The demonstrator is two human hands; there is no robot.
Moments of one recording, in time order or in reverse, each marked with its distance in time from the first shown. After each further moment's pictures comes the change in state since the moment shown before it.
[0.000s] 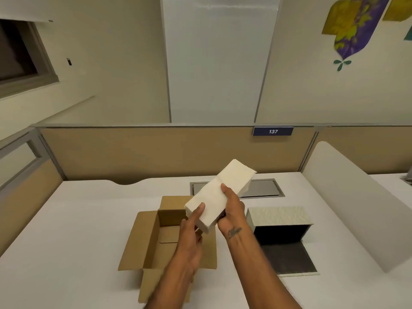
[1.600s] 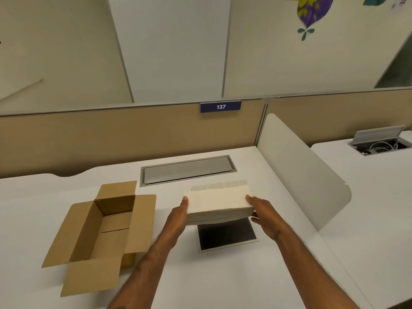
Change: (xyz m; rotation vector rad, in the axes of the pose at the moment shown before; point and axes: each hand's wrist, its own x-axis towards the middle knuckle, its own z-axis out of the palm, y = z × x) left_hand 0.052 -0.125 0.109 0.833 -0.002 -0.093; right_hand 0.054 -0.147 -0.288 -0.728 0.008 -0.045
